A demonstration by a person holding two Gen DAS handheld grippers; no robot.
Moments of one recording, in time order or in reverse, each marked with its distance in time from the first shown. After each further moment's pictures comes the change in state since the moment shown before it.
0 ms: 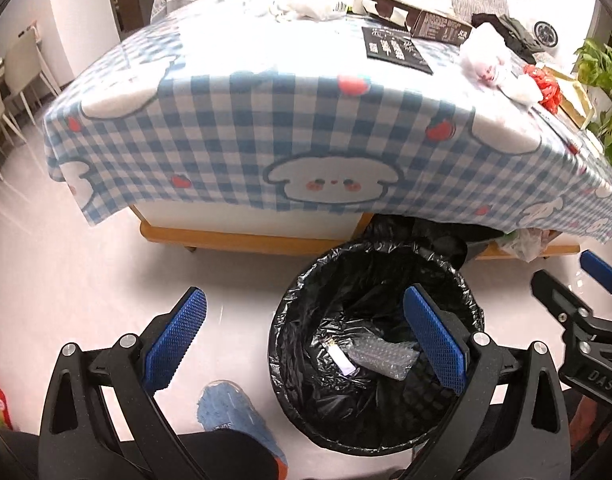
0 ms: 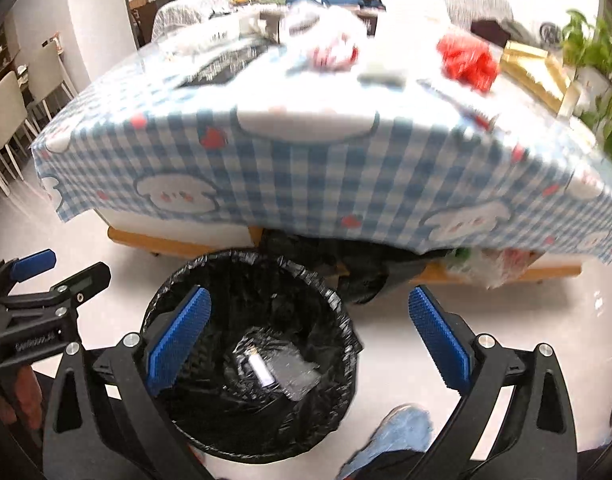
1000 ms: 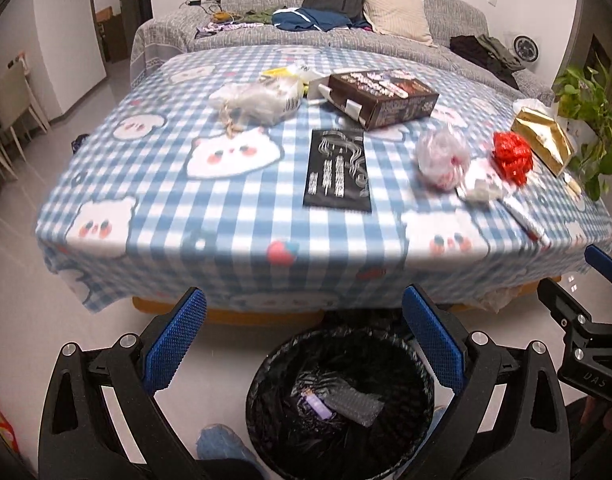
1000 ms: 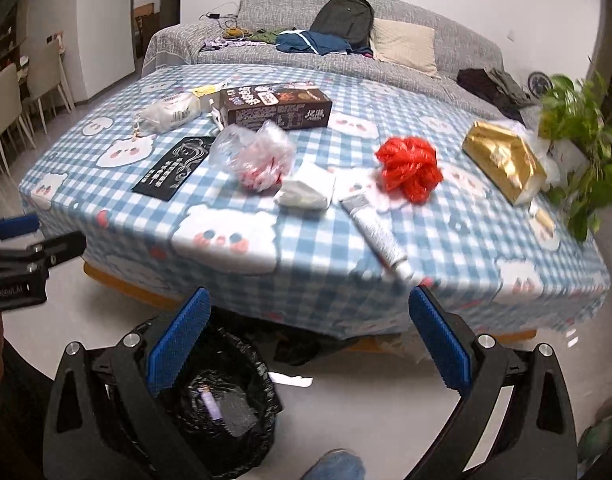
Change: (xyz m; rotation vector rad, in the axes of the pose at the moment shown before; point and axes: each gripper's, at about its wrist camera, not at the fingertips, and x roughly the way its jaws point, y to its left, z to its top) left arm -0.042 -0.046 0.106 0.049 -0.098 -0.037; right arm -0.036 -0.055 0.088 -0.084 -0.102 -0.078
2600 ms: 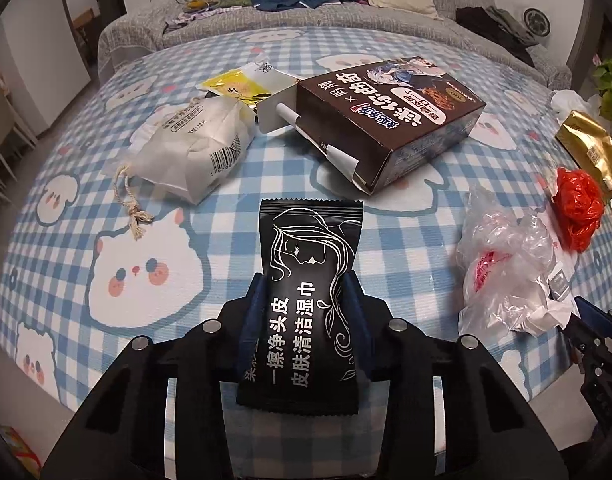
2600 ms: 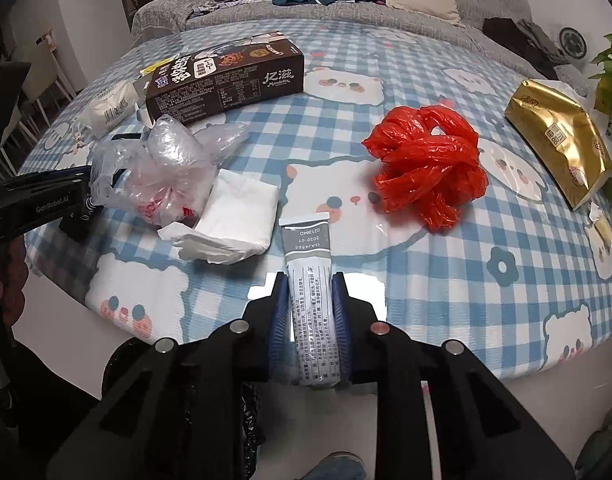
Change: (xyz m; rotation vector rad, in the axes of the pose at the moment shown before) left arm 0.121 -0.039 0.108 0.070 0.084 0.037; right arm 0.113 -0.056 0.051 0.056 0.188 0.121
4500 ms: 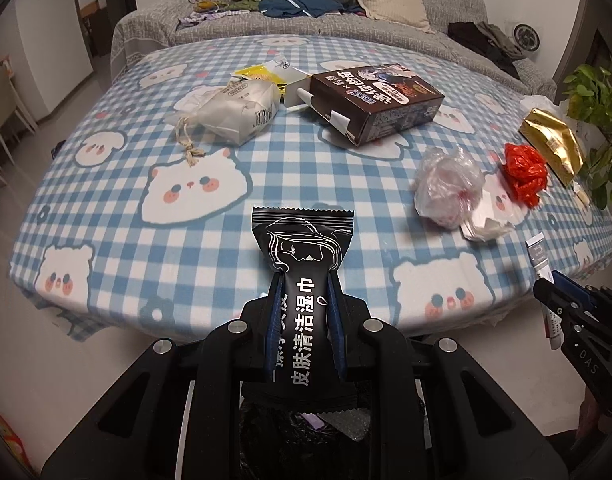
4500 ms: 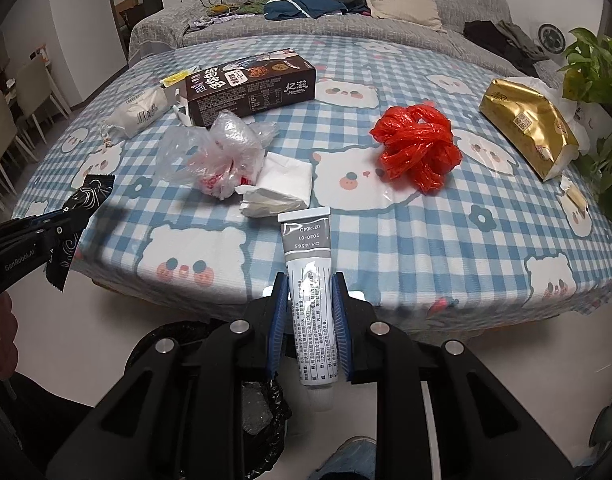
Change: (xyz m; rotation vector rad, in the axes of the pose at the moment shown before) left arm -0.077 0.018 -0.072 -0.044 -0.028 -0.058; right arm -0.052 0.030 -0.036 0.053 -0.046 -0.029
